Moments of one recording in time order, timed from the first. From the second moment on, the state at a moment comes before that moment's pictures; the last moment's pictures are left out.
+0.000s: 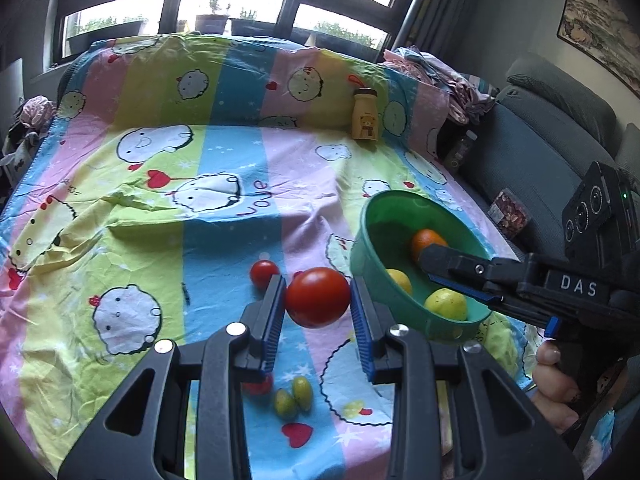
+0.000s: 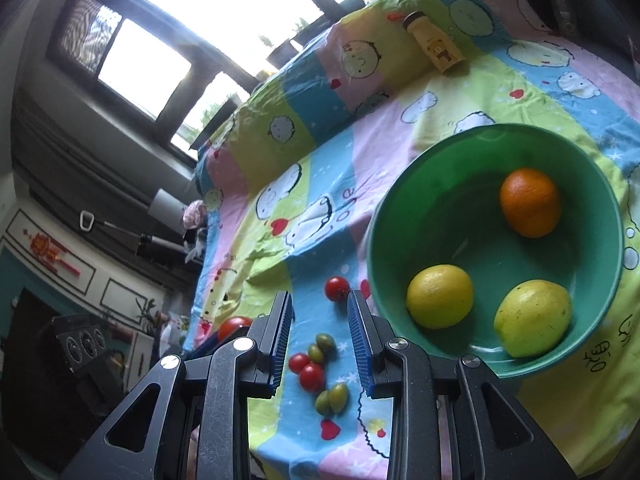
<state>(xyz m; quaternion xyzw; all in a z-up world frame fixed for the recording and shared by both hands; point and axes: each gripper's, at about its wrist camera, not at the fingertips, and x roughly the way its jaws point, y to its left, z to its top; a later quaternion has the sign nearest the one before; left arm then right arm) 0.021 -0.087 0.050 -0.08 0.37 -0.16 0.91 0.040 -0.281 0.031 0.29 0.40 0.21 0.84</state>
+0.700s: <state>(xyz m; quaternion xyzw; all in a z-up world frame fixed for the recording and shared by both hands) -0.002 0.005 0.039 -0.13 0.37 -0.08 0.92 0.074 -0.158 -0.053 0.17 0.58 0.21 0.77</state>
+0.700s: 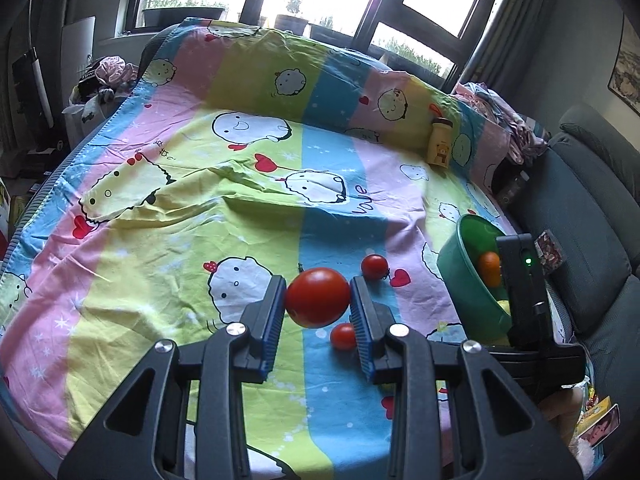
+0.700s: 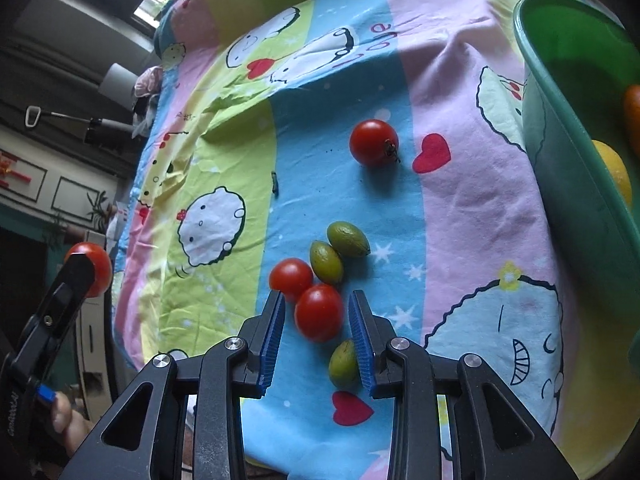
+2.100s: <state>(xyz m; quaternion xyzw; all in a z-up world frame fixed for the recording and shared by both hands) -0.004 -0.013 0.050 -0.13 0.36 -0.11 0.92 0.075 -0.140 -0.058 0.11 0.58 0.20 0.78</state>
